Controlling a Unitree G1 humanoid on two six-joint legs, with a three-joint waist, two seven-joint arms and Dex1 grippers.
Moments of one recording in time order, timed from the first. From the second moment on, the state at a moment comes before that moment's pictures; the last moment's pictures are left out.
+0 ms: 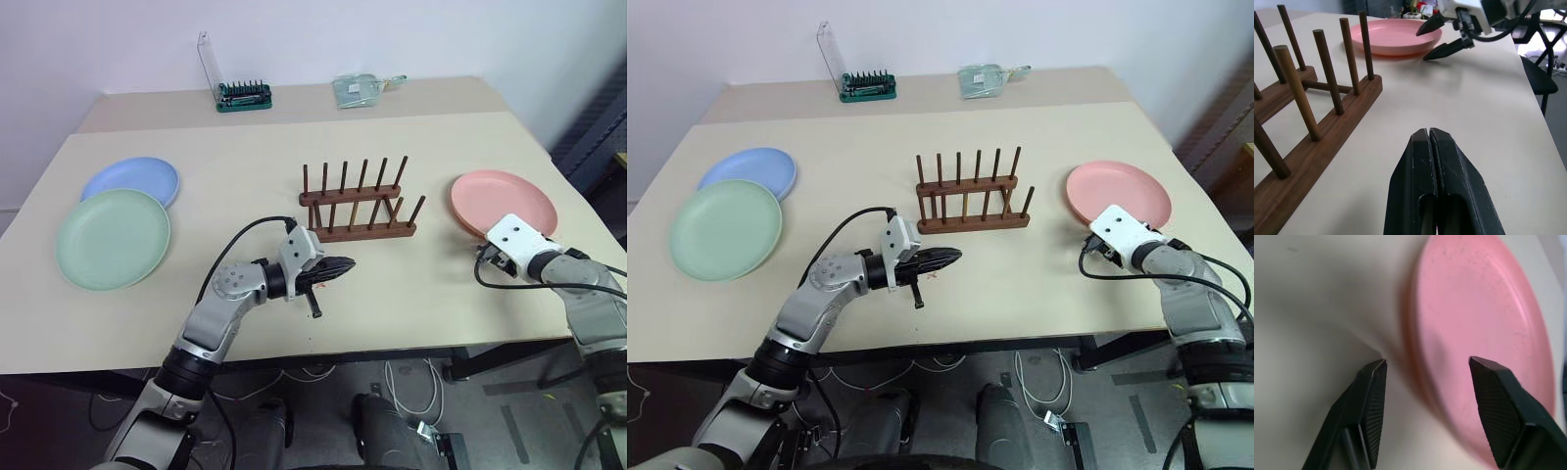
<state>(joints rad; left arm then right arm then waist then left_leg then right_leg) -0.41 0.28 -0.27 -0.04 -0.23 0.28 -0.85 -0.36 -0.84 0.00 0.36 -0.20 0.13 0.50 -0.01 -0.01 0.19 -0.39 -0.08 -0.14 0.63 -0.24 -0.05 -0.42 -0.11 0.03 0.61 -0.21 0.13</state>
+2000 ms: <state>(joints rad) -0.40 0.28 -0.25 -0.05 -0.27 0.30 -0.86 -0.69 -0.59 -0.29 0.18 0.73 0.63 0.65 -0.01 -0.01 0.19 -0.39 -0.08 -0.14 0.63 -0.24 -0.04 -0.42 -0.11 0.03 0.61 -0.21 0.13</state>
